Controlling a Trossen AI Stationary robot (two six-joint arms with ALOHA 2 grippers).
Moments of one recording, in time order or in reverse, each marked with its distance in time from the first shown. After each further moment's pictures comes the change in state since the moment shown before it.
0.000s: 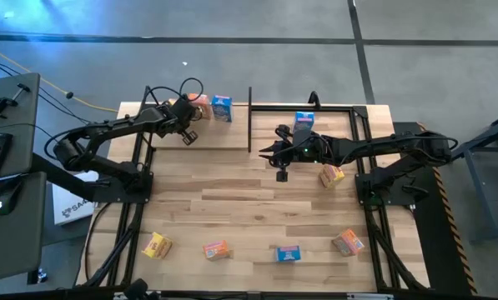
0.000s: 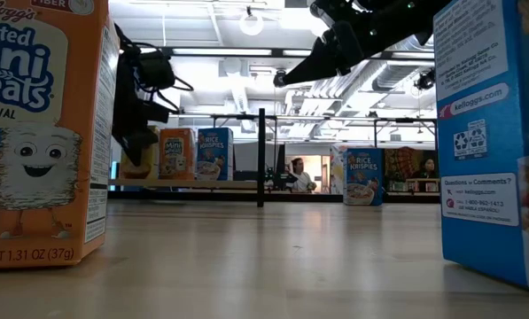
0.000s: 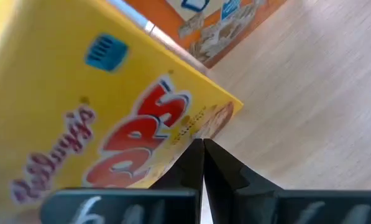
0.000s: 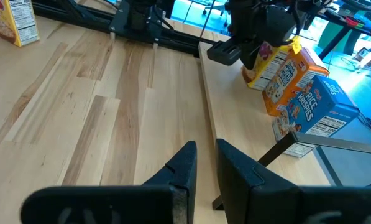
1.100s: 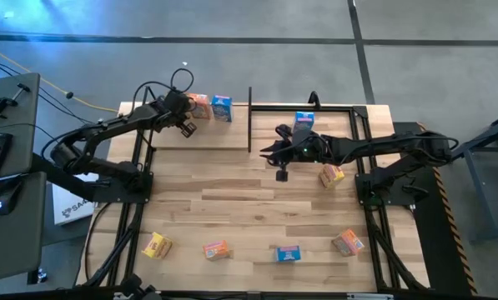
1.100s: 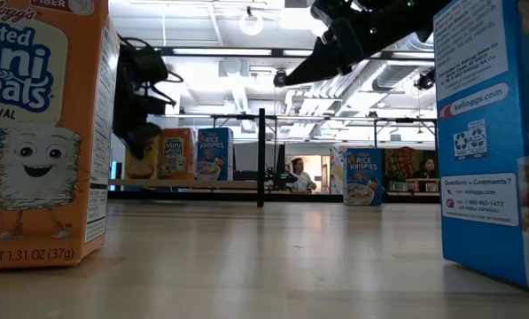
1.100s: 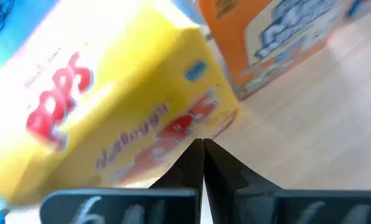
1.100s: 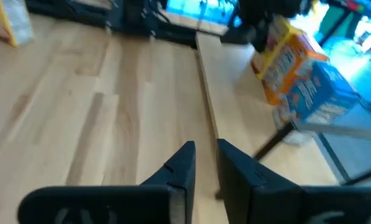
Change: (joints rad) left arm 0.087 -0.050 0.000 0.075 0.061 0.009; right arm 0.000 -0.006 0.024 -0.069 0.028 0.048
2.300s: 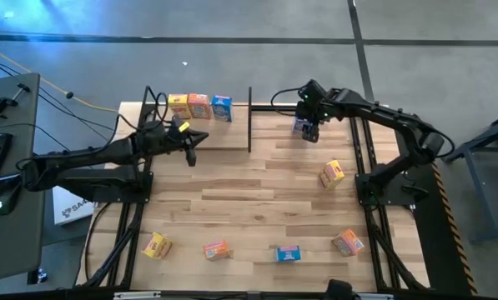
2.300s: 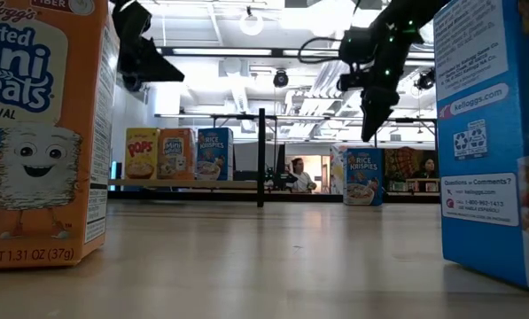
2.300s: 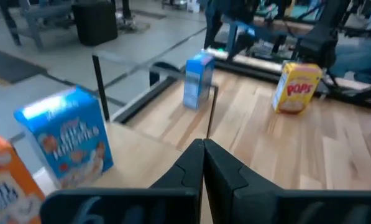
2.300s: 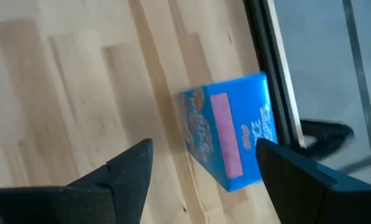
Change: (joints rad) left arm -0.492 -0.522 -0.300 0.500 0.256 -0.241; right arm -0.553 0.102 0.316 -0.933 -0.016 -0.180
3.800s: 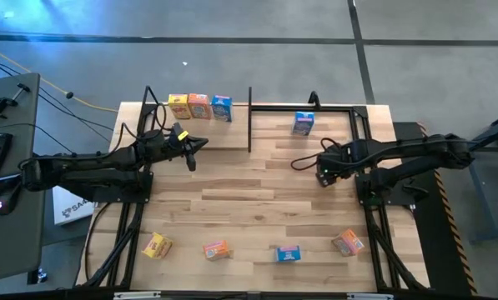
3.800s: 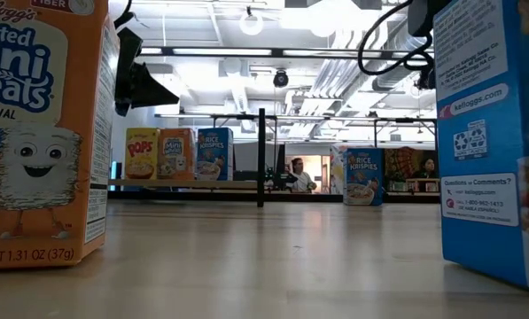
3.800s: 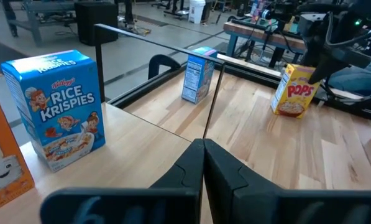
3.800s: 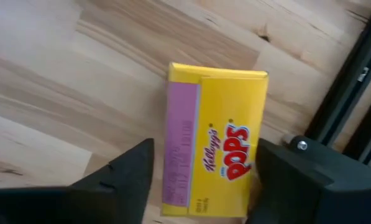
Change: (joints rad) left arm 0.000 0.000 -0.202 0.254 0.002 -0.083; right arm 0.658 -0.360 -0.354 -0.386 0.088 1.556
